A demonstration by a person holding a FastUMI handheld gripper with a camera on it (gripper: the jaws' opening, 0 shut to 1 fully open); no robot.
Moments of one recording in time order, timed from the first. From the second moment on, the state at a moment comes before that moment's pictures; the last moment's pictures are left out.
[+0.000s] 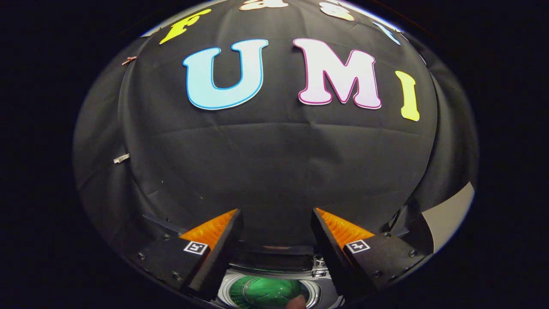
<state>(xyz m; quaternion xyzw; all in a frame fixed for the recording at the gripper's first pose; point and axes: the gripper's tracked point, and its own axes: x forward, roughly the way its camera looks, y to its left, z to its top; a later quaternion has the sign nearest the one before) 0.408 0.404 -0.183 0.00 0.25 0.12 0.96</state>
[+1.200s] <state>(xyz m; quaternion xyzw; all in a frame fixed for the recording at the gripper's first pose) 0.299 0.393 -0.195 0.01 0.24 0.16 0.96</state>
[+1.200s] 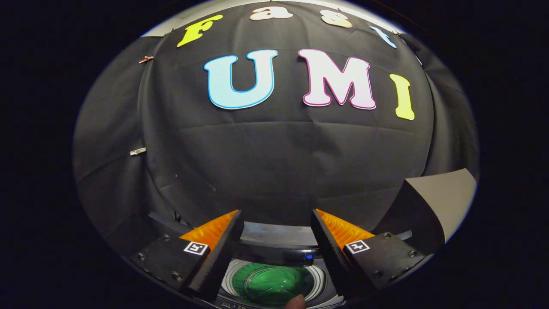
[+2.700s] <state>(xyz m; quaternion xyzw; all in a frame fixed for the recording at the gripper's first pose) 0.140 0.328 -0.071 0.04 0.10 0.17 0.98</state>
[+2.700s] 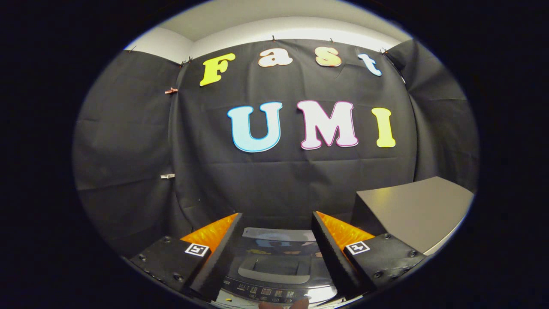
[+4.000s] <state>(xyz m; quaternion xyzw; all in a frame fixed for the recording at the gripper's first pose) 0.044 0.128 -0.030 0.03 0.02 0.08 1.00</state>
